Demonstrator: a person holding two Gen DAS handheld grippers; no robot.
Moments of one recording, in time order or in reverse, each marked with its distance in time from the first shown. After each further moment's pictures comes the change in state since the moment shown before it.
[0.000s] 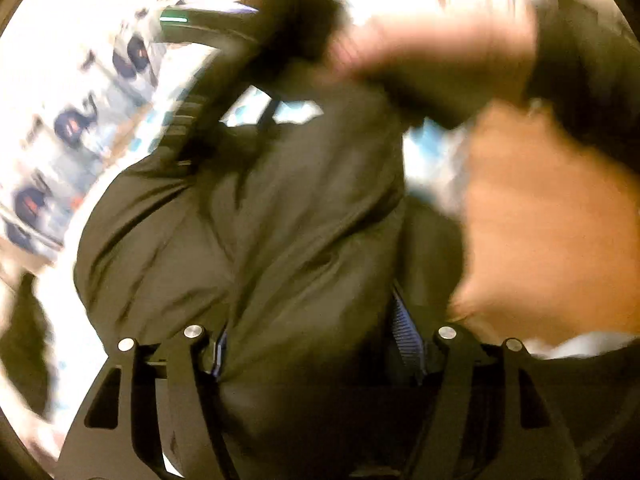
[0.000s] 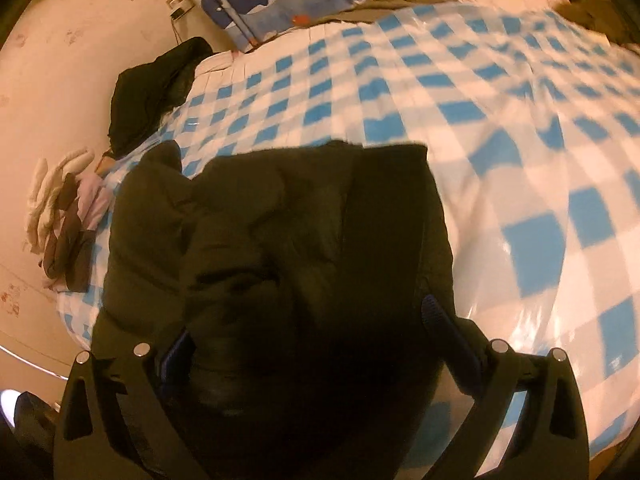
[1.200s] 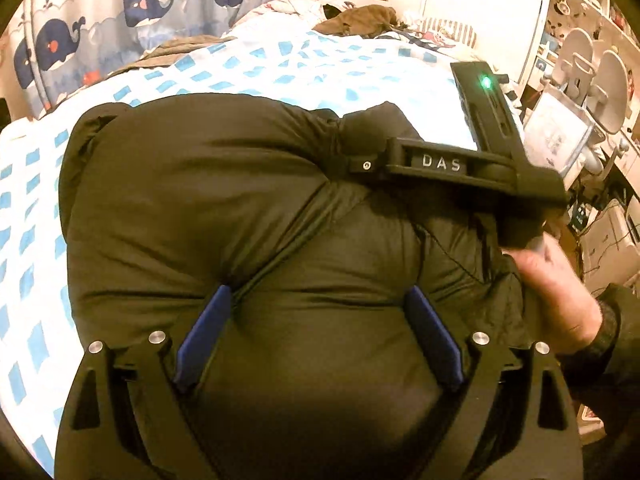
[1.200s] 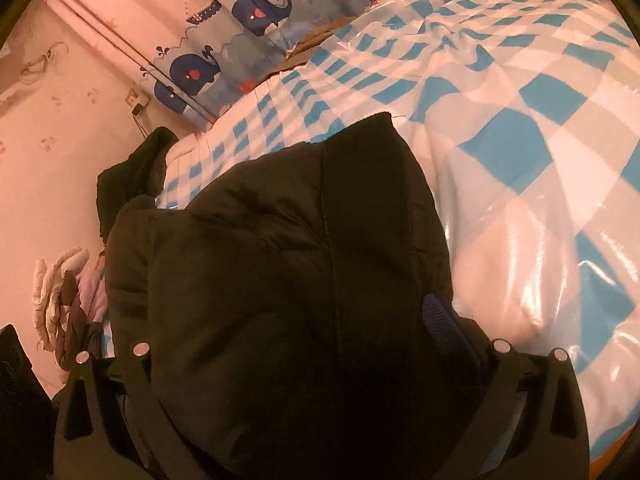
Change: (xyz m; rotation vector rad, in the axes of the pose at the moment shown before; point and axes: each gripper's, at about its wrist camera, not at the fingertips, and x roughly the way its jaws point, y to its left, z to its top) left arm 0.064 0.109 -0.021 -0.463 -0.111 -0.086; right arm 0.029 -0.034 -0.046 0.303 -0.259 0.034
